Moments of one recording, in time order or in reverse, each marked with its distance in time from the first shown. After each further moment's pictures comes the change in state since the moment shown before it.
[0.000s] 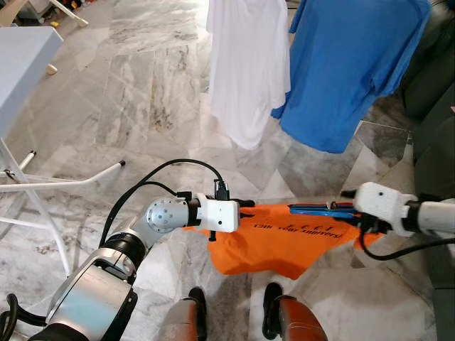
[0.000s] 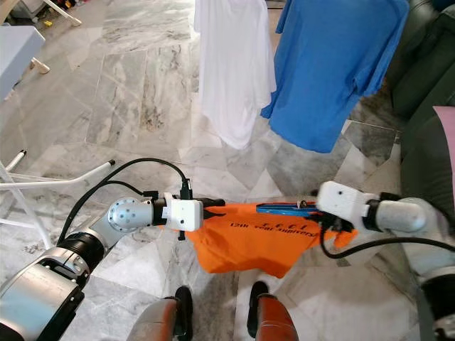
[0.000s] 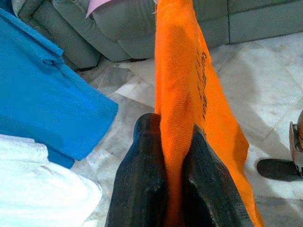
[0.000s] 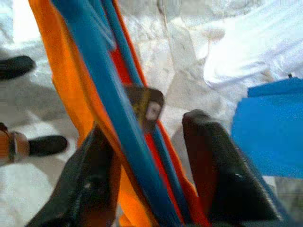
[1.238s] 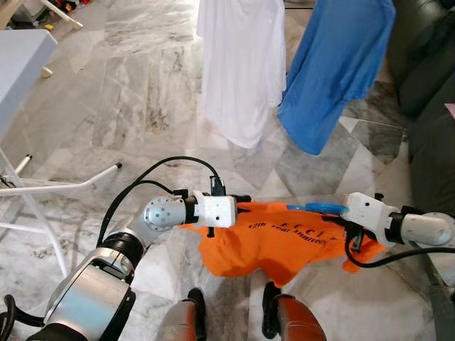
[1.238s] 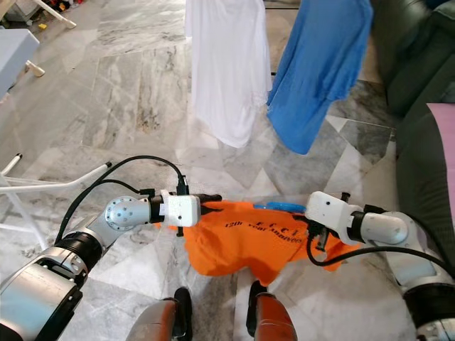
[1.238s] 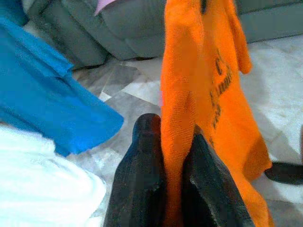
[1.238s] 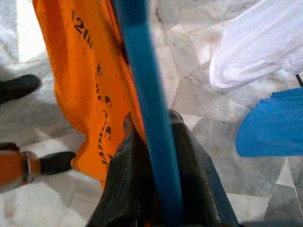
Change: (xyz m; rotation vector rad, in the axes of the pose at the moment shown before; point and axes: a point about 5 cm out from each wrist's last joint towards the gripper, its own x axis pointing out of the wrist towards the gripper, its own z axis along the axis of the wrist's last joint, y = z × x) left arm -0.003 0.007 -0.002 -0.043 0.010 0.083; right arm 0.021 0.021 -0.003 0.063 -0.061 -0.024
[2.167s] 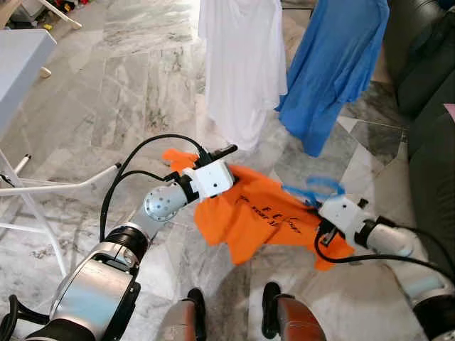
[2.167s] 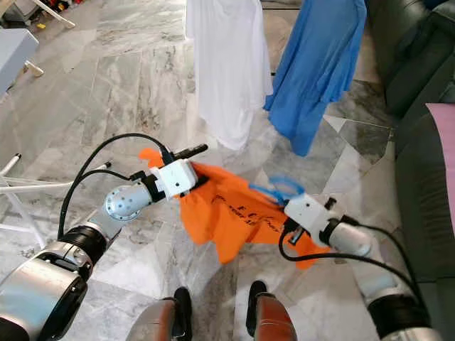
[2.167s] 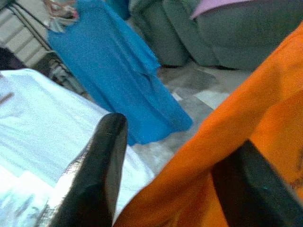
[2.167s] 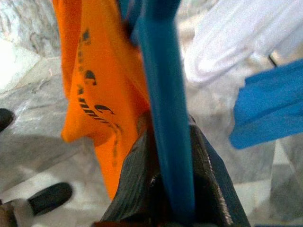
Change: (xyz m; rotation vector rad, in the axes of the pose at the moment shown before) left arm -0.003 0.029 0.002 -0.047 0.004 0.337; right arm 0.036 0.027 -0.001 0.134 0.004 -0.234
